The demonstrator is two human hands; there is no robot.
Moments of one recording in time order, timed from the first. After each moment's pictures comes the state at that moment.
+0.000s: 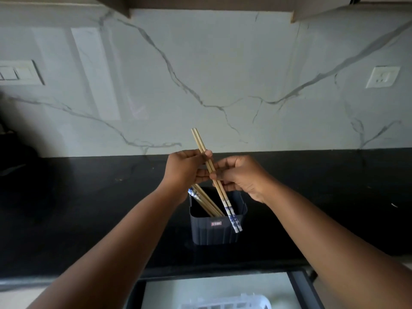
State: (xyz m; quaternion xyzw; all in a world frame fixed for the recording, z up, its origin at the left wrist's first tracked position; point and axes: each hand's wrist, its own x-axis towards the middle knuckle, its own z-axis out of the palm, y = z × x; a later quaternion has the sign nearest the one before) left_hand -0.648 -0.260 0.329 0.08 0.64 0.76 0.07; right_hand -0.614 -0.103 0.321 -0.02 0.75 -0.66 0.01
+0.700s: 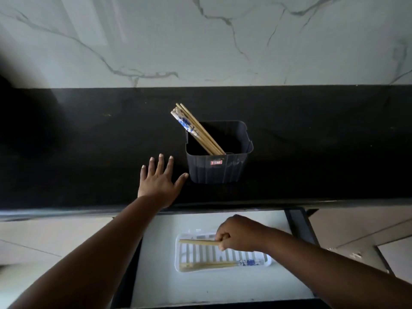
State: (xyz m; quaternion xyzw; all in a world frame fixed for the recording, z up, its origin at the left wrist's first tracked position) left_hand -0.659 -0.327 0.099 0.10 0.99 0.07 0.05; right_hand -0.526 -0.108 0.095 -0.11 0.90 -0.29 0.31
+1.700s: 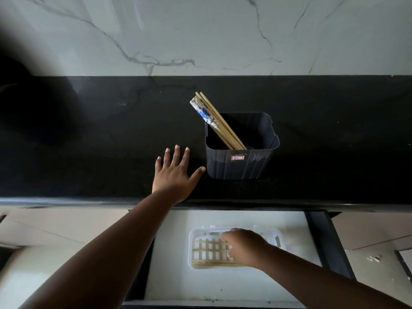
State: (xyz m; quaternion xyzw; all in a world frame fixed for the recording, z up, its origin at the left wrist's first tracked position) left_hand -0.661 -0.331 0.086 0.11 0.99 0.08 0.02; right_hand -0.517 -0.139 0.032 -0.10 0.93 -0.15 0.32
